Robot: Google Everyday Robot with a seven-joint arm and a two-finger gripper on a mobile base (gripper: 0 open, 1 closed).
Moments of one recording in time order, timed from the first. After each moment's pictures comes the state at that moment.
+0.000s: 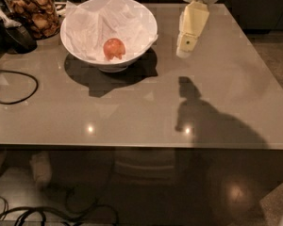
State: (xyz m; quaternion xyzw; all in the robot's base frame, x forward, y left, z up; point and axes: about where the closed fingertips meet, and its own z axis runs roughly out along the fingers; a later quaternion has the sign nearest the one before) arm 0.595 -0.110 1.002 -0.64 0.75 -0.03 0.17
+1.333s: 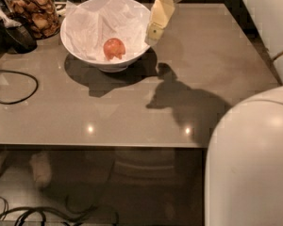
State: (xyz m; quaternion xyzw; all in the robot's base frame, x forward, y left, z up) arm 0.661 -0.049 0.992 -0.62 0.76 0.03 0.21
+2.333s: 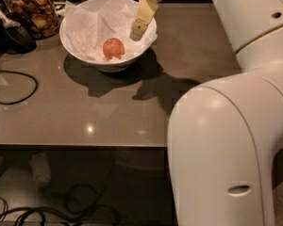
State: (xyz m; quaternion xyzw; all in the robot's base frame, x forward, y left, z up) arm 0.692 -0.011 0.984 -0.62 0.75 0.06 0.22
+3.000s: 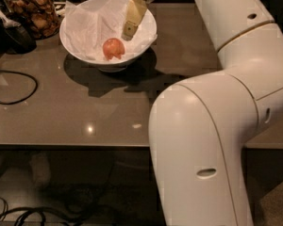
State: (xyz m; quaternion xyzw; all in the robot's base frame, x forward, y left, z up) arm 0.706 0.013 0.977 -0.63 0.74 0.07 0.21
